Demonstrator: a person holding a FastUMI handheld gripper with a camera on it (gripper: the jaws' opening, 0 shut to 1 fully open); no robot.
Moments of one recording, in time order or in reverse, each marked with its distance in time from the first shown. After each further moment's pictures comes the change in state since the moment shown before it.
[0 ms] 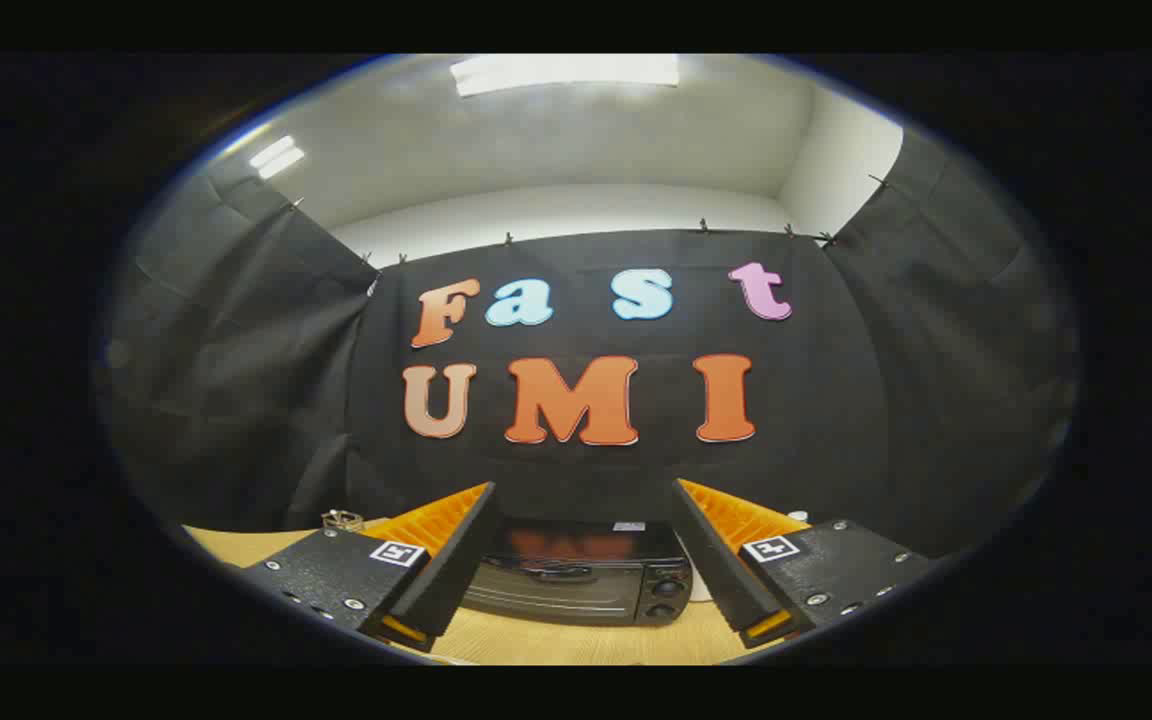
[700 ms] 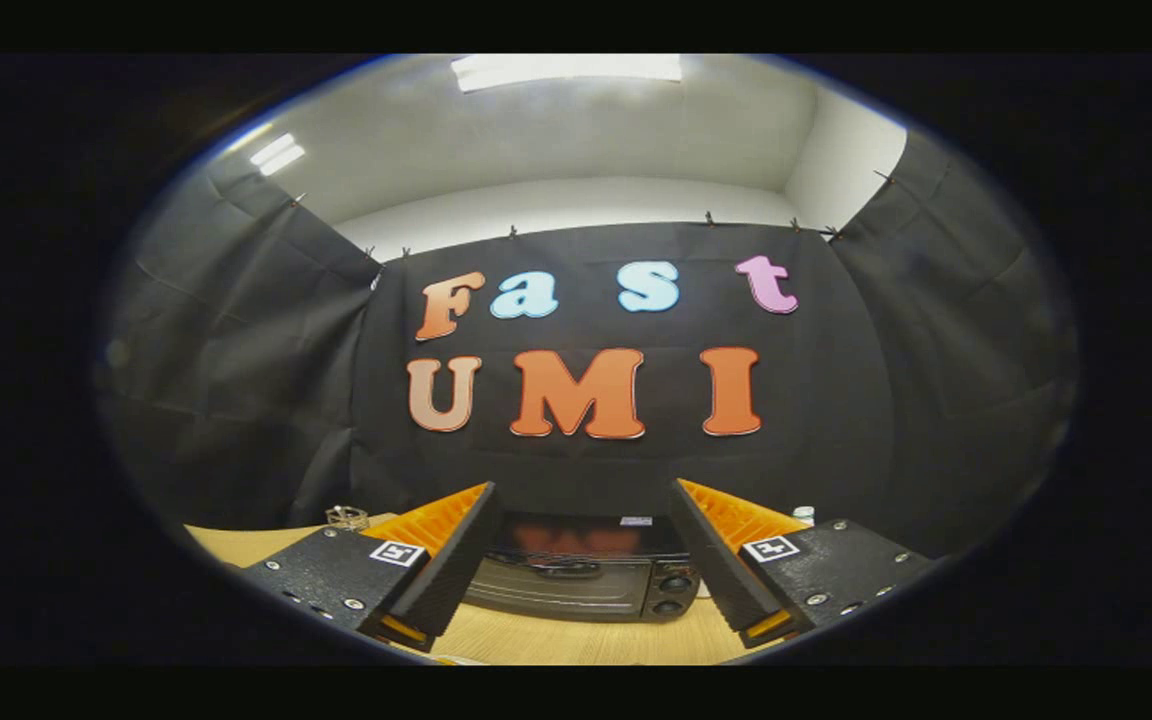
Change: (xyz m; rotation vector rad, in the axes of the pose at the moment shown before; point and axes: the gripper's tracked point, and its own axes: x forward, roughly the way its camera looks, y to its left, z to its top) arm 0.004 0.010 -0.003 0.010 0.021 0.015
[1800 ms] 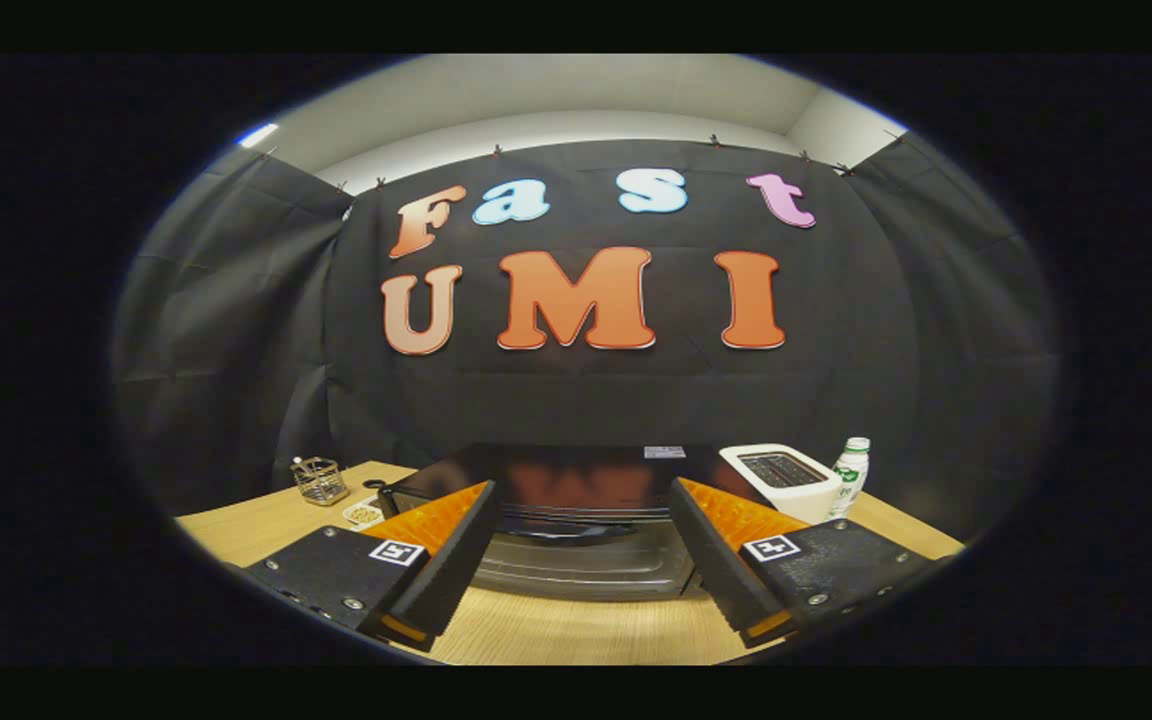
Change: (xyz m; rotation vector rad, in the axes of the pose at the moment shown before) arm 0.091 0.023 -0.137 0.011 0.280 -0.027
